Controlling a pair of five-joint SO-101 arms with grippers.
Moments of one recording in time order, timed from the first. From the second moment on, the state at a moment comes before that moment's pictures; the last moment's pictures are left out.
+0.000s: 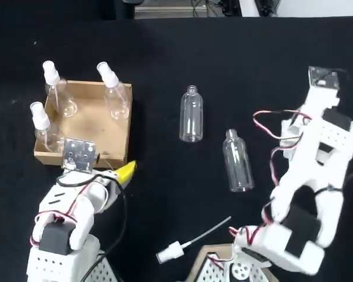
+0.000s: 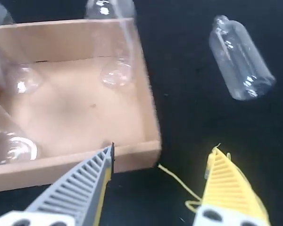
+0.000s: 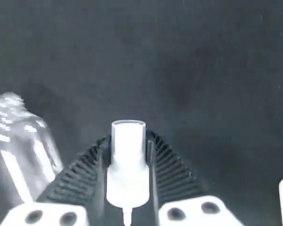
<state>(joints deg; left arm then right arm) 6.4 -103.7 84.7 59.8 -2.1 31.4 -3.1 21.7 65.1 21.1</state>
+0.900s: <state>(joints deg) 12.0 -103.7 84.7 64.4 -4.2 -2.3 -9.9 7.2 82.6 0.2</state>
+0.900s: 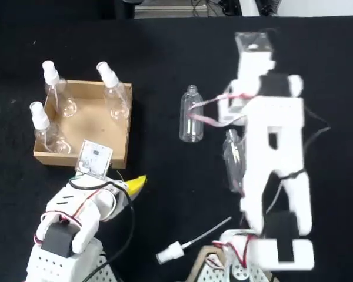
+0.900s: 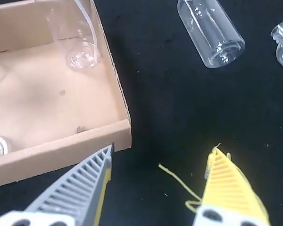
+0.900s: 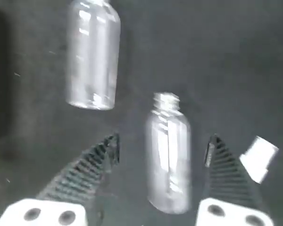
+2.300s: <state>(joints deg) 12.0 -103.7 84.7 64.4 -5.1 -15.4 -1.9 37.1 48.1 -8.7</state>
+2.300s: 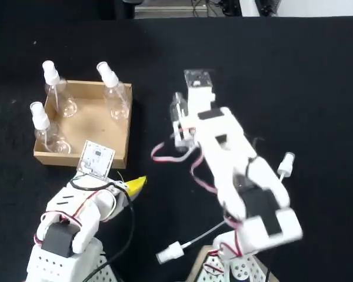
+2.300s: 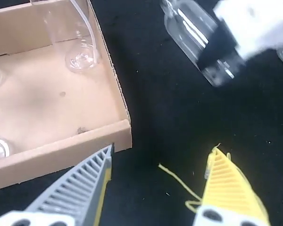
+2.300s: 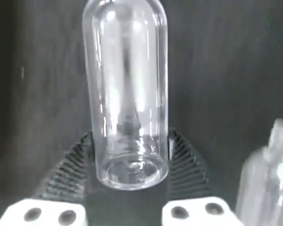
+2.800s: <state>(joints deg) 12.0 -103.7 84.7 64.4 -5.1 -31.3 -51.5 64.0 61.9 -7.3</state>
